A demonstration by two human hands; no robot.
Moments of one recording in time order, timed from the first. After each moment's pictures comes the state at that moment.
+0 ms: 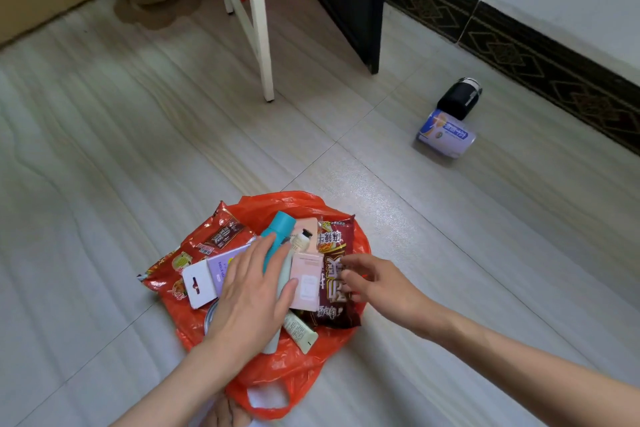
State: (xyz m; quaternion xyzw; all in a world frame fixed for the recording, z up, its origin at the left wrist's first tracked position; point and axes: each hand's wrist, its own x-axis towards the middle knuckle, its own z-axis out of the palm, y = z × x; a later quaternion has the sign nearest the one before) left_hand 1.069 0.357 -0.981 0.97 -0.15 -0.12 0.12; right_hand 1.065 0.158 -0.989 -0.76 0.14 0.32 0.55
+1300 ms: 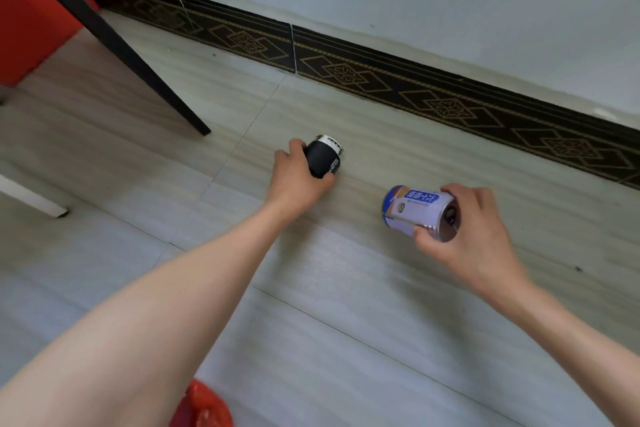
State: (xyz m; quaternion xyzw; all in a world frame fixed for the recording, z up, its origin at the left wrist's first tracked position) left_hand 1.320 0.010 -1.068 0.92 -0.14 -0.16 0.33; right_hand 1.130 -0.126 -1.025 -0.90 0.31 -0.08 0.29
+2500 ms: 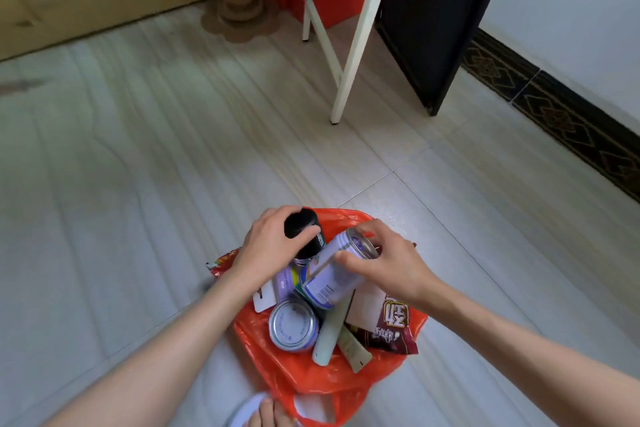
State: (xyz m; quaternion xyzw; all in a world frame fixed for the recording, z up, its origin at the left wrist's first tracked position) left_hand 1.148 0.431 -0.993 0.93 0.05 -0.11 0.34; right_hand 1.120 0.241 -0.954 -0.86 0.04 0.22 0.46
